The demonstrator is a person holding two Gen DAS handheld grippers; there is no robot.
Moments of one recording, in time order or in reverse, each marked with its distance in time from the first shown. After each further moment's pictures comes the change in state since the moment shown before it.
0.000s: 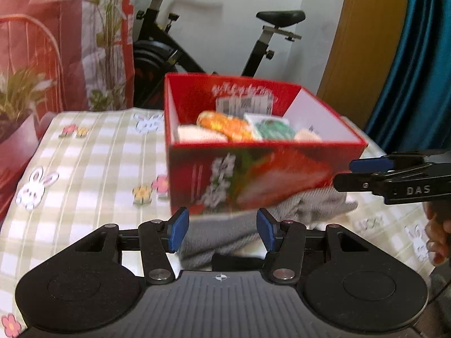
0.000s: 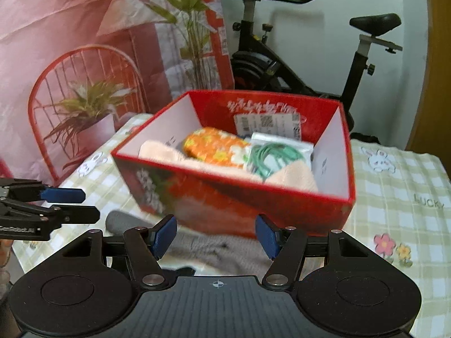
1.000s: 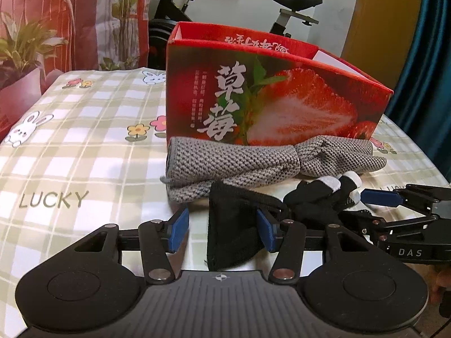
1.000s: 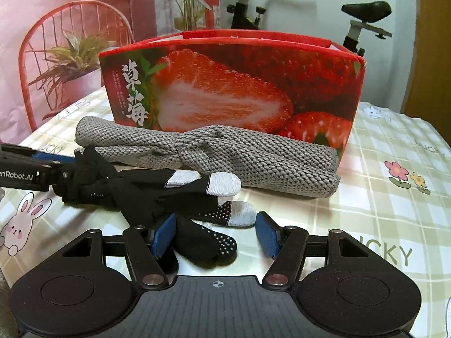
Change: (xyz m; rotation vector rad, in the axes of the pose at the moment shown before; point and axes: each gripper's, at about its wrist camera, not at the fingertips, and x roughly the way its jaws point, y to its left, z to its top) left arm 0.041 -0.007 -0.079 -0.057 0.001 0.053; right arm 0.042 0.007 -0.126 -0.044 -0.018 -0.092
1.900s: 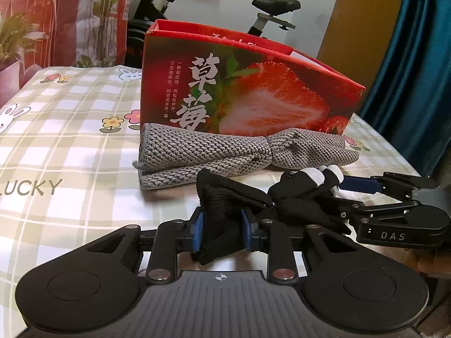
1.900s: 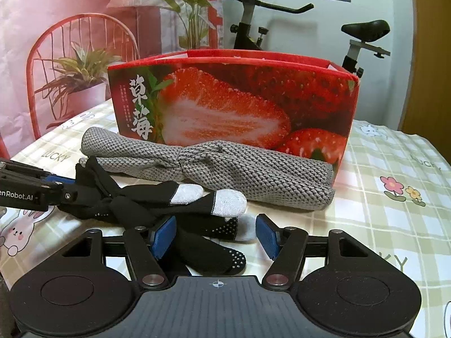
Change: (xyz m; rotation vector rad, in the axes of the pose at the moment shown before) left arm 0.002 0.002 -0.014 -0.001 -0.026 -0.129; right arm -0.008 0.000 -0.004 -0.030 -0.082 -0.003
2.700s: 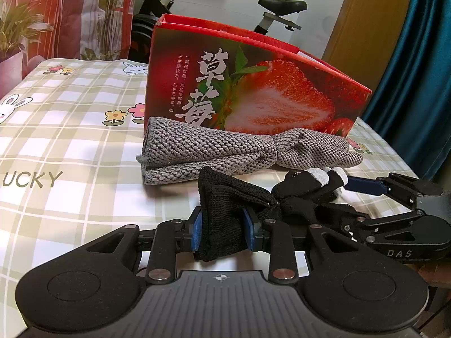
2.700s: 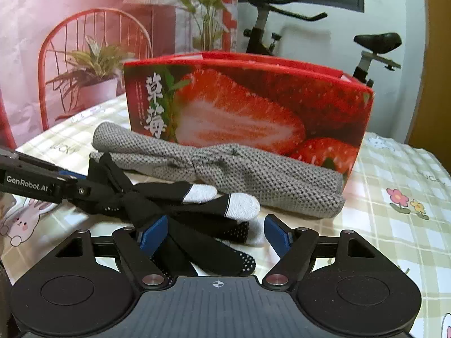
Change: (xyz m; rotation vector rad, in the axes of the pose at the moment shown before) left arm 0.004 0.005 -0.001 -0.029 0.007 0.002; right arm -0.002 0.011 0.000 -0.062 -0.007 0.016
